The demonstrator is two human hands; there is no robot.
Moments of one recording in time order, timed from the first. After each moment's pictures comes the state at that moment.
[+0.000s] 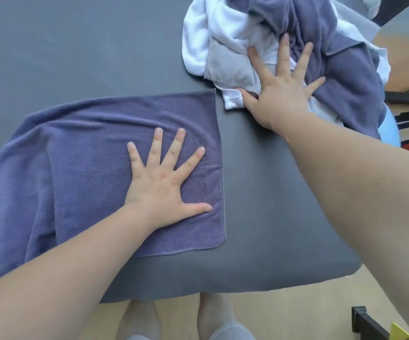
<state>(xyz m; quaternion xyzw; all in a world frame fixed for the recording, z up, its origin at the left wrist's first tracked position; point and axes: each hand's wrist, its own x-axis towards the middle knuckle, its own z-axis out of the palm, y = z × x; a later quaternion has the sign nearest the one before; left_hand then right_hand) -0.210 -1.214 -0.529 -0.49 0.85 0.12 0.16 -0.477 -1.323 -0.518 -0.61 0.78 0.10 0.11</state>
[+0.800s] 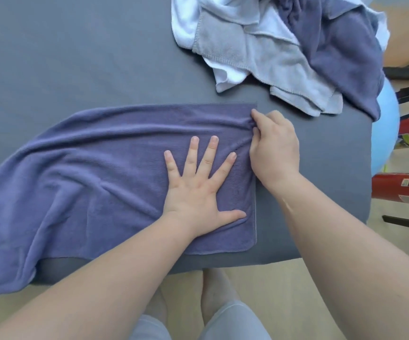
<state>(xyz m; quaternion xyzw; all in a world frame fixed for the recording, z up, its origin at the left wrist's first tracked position) -0.268 -1.148 -0.528 -0.47 0.85 0.17 0.15 -0.446 -1.185 -0.533 -0.59 0.79 -0.14 0.11</state>
